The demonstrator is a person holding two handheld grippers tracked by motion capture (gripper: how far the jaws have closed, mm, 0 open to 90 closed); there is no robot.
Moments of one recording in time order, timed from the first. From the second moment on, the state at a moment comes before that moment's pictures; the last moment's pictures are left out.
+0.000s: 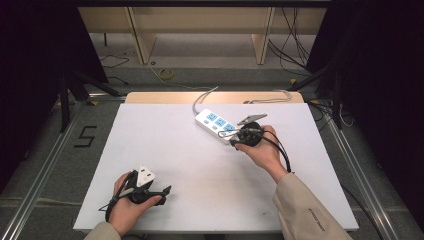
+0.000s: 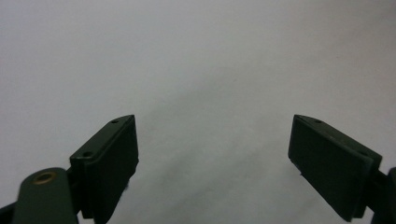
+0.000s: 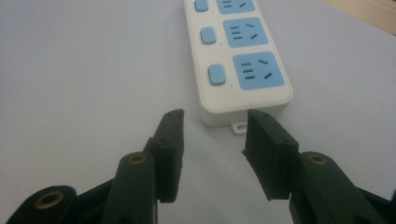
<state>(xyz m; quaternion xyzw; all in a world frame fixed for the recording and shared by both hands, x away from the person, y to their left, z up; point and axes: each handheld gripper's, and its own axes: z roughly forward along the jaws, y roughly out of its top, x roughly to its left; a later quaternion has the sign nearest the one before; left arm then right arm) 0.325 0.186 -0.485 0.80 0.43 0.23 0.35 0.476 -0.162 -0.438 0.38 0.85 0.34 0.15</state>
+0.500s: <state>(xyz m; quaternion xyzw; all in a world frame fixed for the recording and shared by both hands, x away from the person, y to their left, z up) 0.324 0.188 -0.486 0.80 0.43 0.23 0.35 0.382 -0.227 -0.460 0.36 0.82 0.41 0.14</state>
